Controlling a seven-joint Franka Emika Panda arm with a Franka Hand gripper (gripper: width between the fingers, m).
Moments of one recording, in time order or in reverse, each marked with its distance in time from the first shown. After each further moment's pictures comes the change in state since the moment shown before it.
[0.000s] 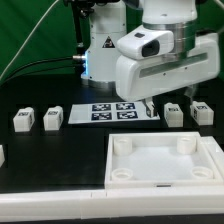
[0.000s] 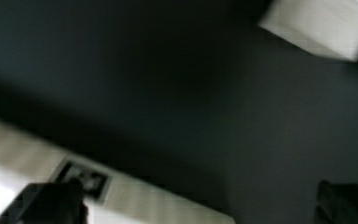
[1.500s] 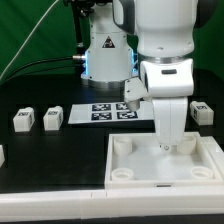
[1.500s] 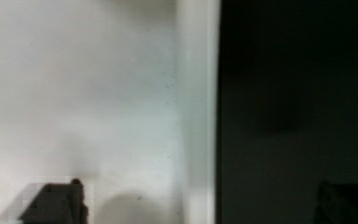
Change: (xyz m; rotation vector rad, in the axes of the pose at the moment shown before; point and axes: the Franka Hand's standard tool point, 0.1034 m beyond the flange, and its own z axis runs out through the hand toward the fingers) arm 0.031 0.038 0.028 0.010 -0.036 -1.159
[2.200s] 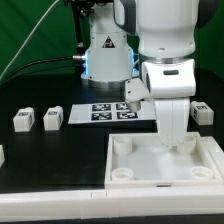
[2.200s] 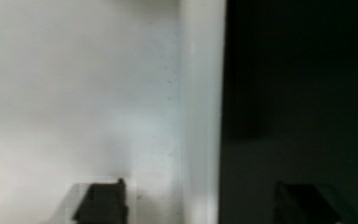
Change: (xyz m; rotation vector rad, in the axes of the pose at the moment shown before) arm 0.000 0.002 0.006 0.012 0.001 -0.039
